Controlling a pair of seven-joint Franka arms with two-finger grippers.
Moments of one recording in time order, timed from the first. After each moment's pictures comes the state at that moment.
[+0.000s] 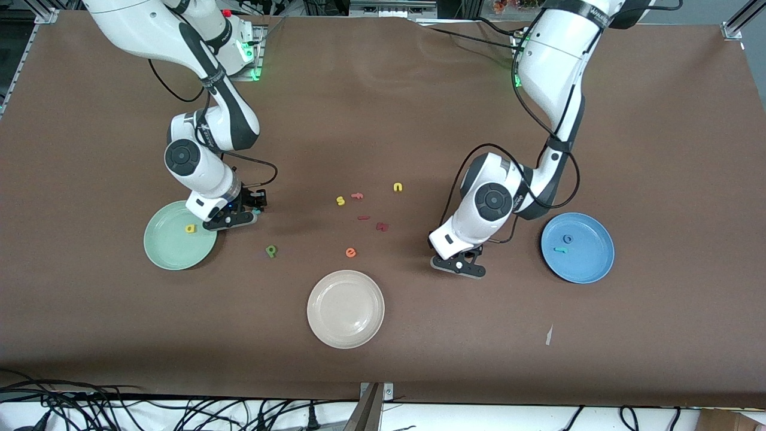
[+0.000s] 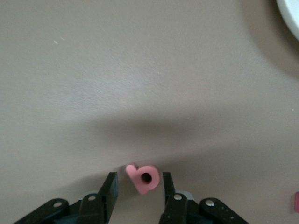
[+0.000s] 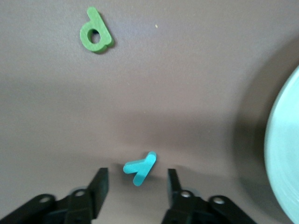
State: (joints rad) left arm -0.53 0.79 0.05 -1.54 -0.18 2.41 -0.17; right arm 0.24 0.41 0.04 -2.18 0.04 2.58 0.06
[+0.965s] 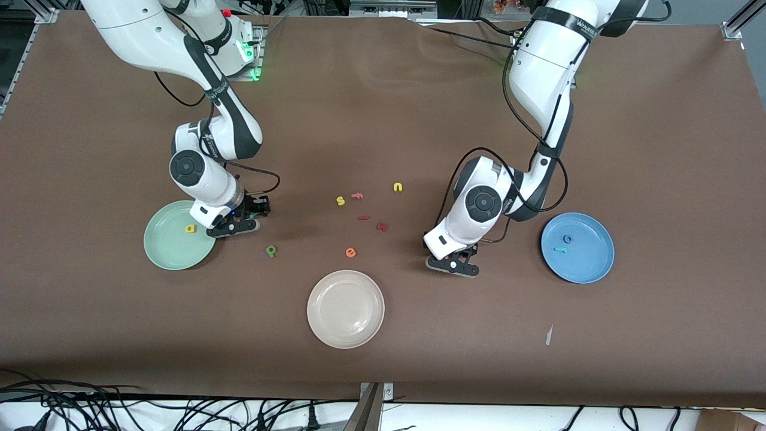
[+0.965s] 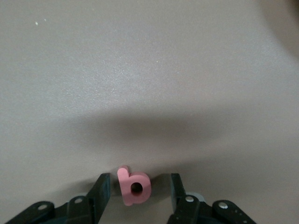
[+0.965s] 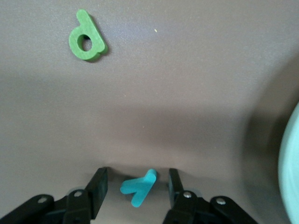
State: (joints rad) left arm -0.54 0.83 0.06 -1.53 -0.18 2.44 -0.19; right arm 0.24 0.48 0.04 -2.13 0.04 2.58 0.06
